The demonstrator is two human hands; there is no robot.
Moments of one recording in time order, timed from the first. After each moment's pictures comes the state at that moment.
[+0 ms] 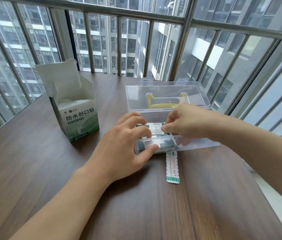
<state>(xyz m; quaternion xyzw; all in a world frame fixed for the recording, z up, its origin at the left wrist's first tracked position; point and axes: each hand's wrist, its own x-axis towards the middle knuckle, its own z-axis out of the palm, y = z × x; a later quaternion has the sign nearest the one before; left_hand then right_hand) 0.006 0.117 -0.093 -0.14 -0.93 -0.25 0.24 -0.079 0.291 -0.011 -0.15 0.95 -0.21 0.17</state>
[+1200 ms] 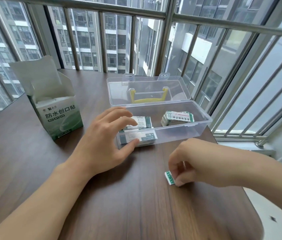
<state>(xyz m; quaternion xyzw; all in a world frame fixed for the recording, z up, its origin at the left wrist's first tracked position) 0.007 0.120 -0.090 -0.18 -0.90 -0.26 0.28 -0.014 0.368 -0.027 -0.37 0.90 -0.03 0.22</state>
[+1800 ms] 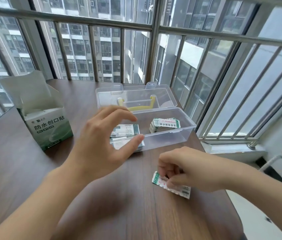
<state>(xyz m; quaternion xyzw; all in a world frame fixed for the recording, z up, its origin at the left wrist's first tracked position) 0.018 0.154 -0.049 -0.18 -0.87 -0.32 0.33 -0.012 0.388 -0.031 -0.36 0.90 -0.11 0.21</state>
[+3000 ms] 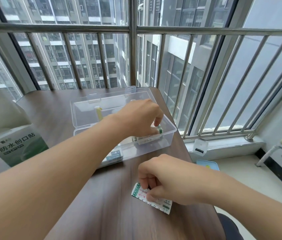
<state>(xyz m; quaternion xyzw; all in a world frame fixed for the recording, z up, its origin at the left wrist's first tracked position) -0.127 0.250 -0.022 -0.30 -0.95 -0.02 0.08 -0.016 0.394 -0.035 -0.36 0.90 -0.14 0.21</state>
